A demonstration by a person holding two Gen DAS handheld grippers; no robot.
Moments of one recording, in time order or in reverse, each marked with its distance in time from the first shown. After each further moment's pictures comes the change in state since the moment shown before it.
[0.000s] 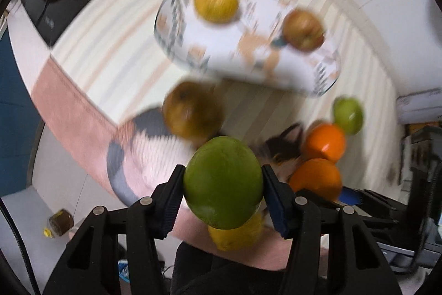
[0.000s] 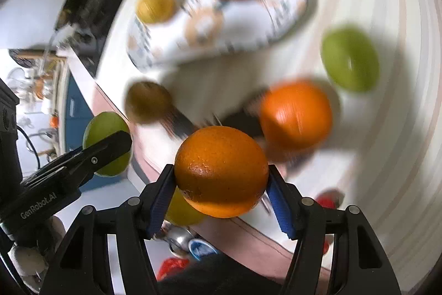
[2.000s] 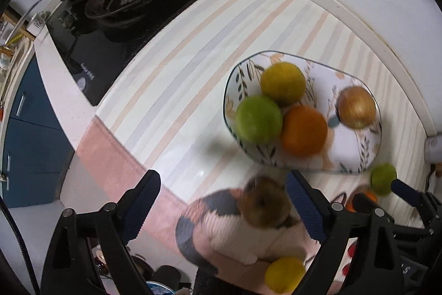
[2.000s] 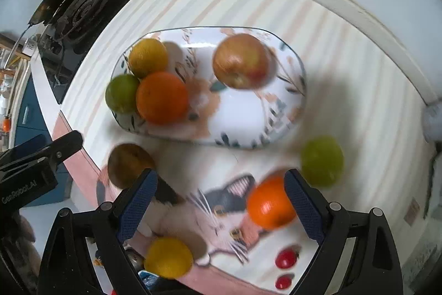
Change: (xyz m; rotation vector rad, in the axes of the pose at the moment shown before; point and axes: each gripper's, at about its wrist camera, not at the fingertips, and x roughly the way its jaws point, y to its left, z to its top) left arm -0.016 0.050 0.065 -0.004 -0.110 0.200; right arm -0.019 0.054 0.046 -0.104 -0.147 -0.365
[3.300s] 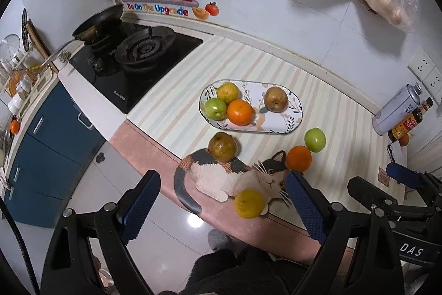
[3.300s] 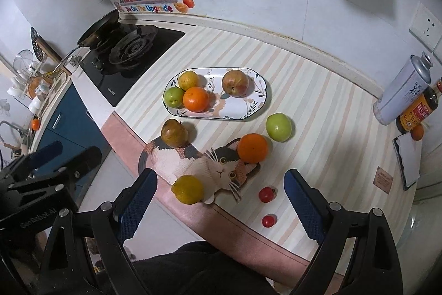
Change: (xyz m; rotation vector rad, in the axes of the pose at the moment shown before) left arm -0.179 -0.029 -0.142 0.066 -0.305 -0.058; right arm -0.192 -0.028 -0.144 -0.024 -0.284 0.079
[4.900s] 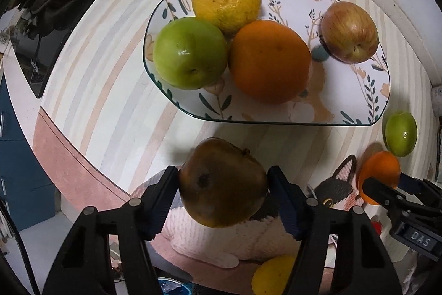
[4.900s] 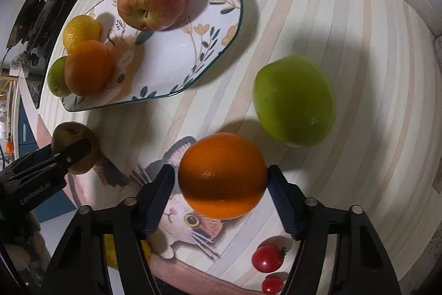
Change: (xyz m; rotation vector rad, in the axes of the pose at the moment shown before) left arm 0.281 -0.004 0.044 0.062 0.442 -0.022; right arm 0.285 -0.067 0.031 0.192 0.395 -0.040
